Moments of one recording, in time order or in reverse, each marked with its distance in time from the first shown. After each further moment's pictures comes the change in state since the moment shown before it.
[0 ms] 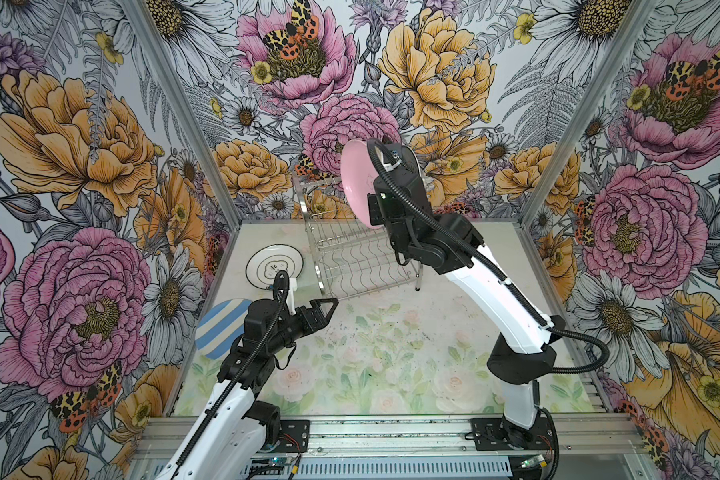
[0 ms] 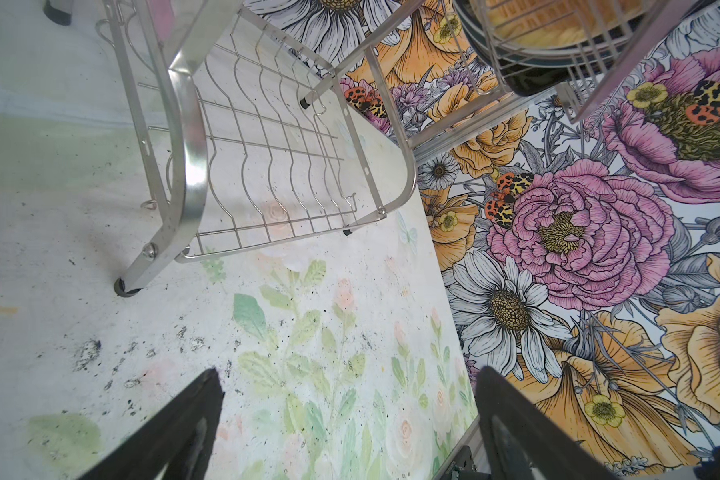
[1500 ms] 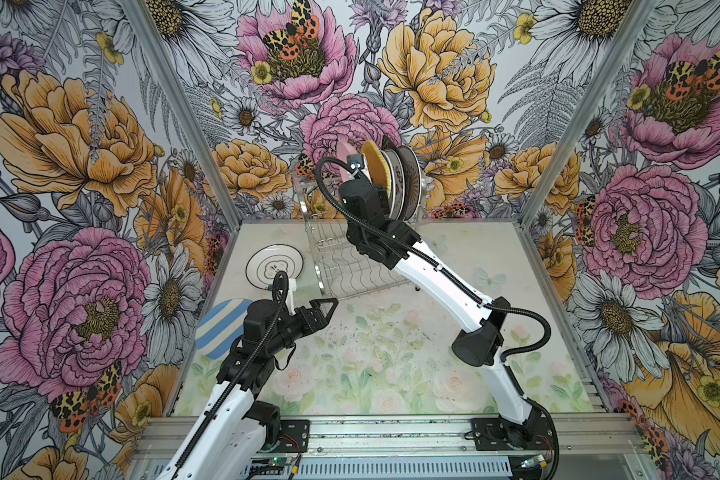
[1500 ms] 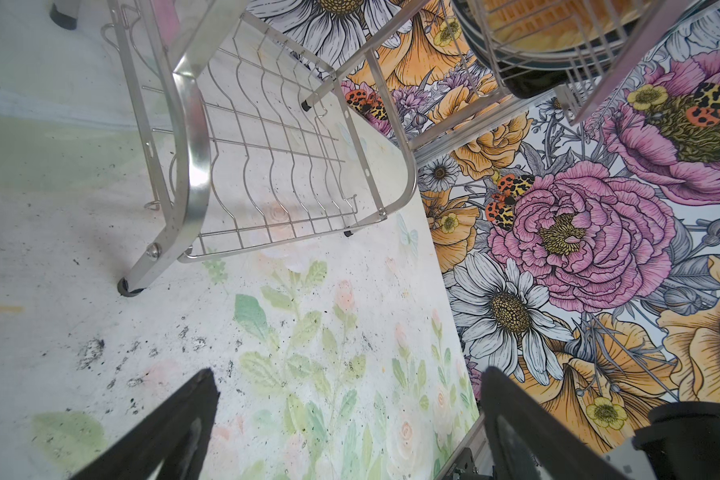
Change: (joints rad) left arm -0.001 -0.011 0.000 -0.008 -0.008 -0.001; right arm -0.053 0.248 0.011 0.409 0.142 -0.220
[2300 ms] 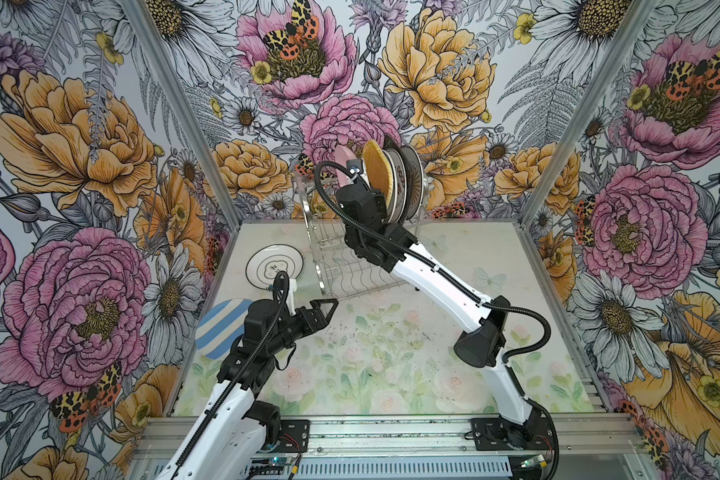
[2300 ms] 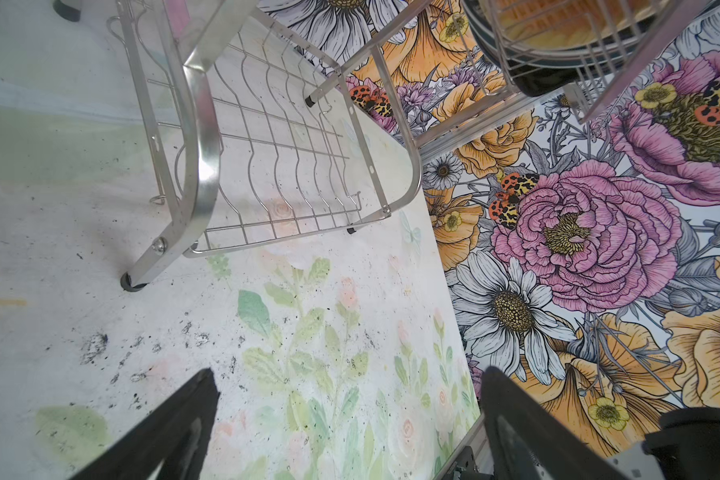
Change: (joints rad) left arm 0.000 0.008 0.000 -0.007 0.000 0.000; right arm -0.005 -0.022 -0.080 0.037 0.001 0.048
